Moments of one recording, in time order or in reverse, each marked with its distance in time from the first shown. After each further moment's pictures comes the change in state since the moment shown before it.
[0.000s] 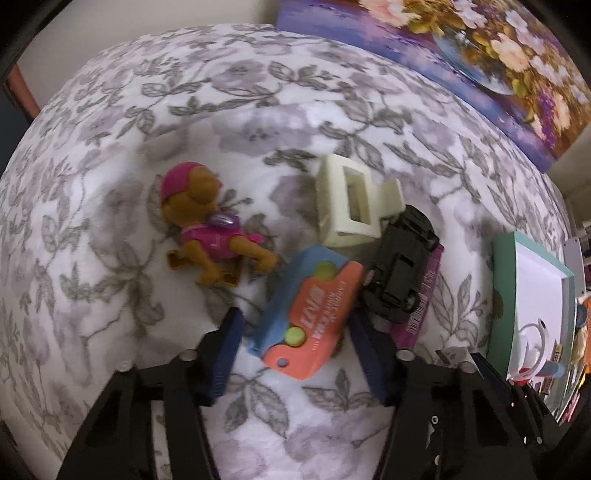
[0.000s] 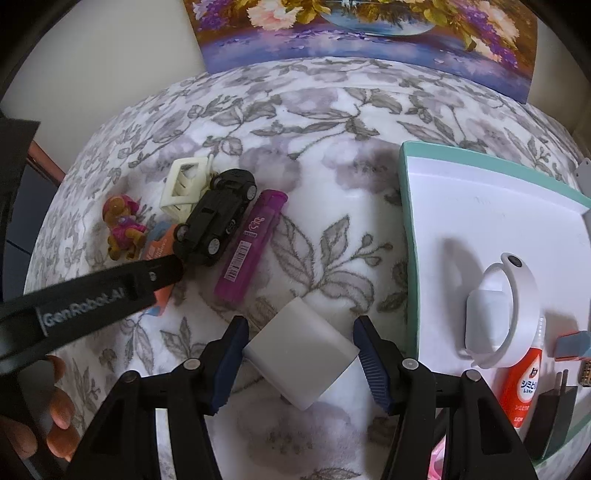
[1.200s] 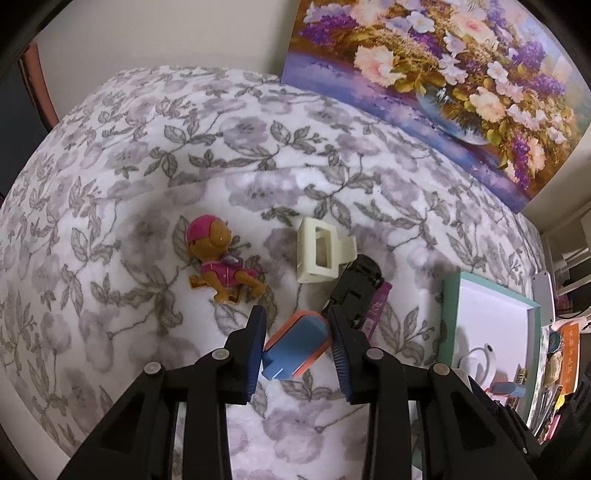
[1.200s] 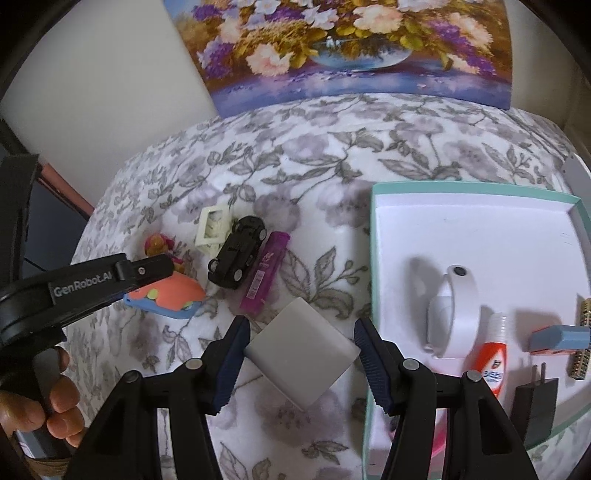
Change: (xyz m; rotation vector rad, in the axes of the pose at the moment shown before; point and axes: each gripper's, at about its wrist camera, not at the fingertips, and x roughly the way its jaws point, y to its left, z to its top) left arm -0.073 0.002 0.001 -0.070 -0.142 -0.043; right arm -0.056 -0.024 -0.001 0.059 -0.103 0.112
